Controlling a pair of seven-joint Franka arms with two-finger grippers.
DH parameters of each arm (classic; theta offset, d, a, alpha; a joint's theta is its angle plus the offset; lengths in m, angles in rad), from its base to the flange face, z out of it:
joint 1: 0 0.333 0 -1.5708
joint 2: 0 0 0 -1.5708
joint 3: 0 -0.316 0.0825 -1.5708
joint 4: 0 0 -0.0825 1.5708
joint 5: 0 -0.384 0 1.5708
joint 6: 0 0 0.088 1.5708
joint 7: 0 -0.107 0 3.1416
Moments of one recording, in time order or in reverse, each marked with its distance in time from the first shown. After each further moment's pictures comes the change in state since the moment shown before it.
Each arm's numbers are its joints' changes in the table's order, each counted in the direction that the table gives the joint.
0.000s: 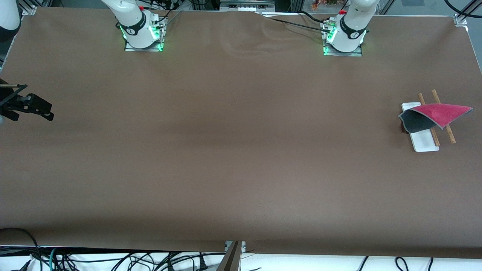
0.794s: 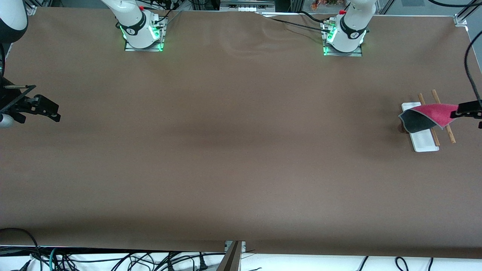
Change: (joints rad) left arm -0.233 -0.176 -0.005 -0.161 -0.005 0.054 0.558; right arm 0.003 0.010 -0.024 0.006 -0.002 0.000 0.001
